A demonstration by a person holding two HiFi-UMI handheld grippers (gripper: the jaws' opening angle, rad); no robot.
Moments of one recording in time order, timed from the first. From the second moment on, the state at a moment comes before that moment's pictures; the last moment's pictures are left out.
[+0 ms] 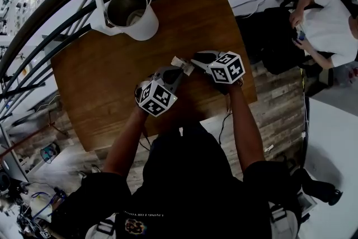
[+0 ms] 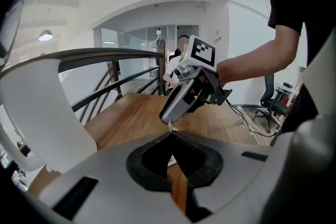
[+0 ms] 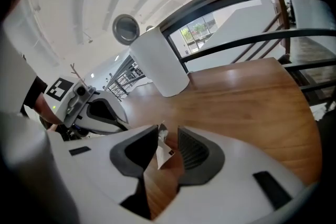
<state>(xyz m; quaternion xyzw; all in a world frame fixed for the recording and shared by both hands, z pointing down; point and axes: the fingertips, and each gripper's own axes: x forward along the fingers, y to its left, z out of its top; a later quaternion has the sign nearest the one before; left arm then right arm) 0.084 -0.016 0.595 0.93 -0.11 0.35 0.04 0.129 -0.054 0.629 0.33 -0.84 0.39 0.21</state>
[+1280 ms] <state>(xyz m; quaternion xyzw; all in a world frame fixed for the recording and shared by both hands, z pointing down) 0.066 -0.026 0.599 0.94 -0.09 0.31 0.09 0.116 -0.027 0.643 0.36 -0.82 0.41 0.19</state>
